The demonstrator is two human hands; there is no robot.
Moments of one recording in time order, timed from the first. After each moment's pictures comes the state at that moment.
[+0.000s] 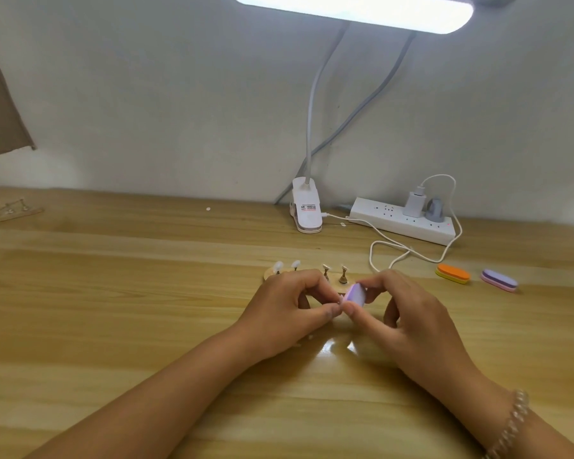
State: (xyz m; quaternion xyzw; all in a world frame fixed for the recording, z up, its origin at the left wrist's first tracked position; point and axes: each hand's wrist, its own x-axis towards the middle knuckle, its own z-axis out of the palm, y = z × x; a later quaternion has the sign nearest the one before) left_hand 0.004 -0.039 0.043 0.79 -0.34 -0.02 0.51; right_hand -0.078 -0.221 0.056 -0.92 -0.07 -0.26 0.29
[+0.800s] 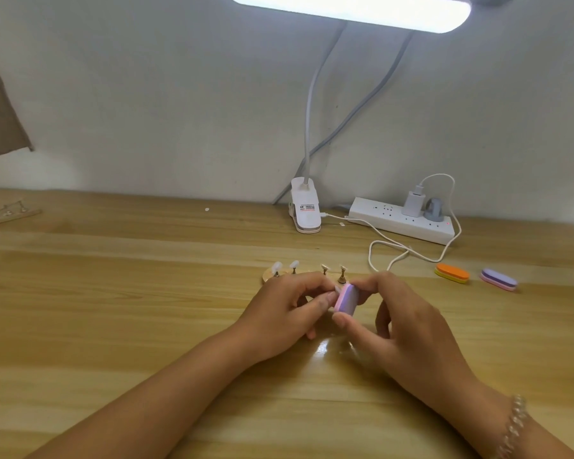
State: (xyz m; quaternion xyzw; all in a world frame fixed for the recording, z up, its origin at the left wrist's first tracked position) left_hand 0.007 -0.037 0.042 0.77 -0.38 -0.03 0.51; right_hand -0.080 -0.216 0.051 -0.92 -0.09 -0.28 0.25
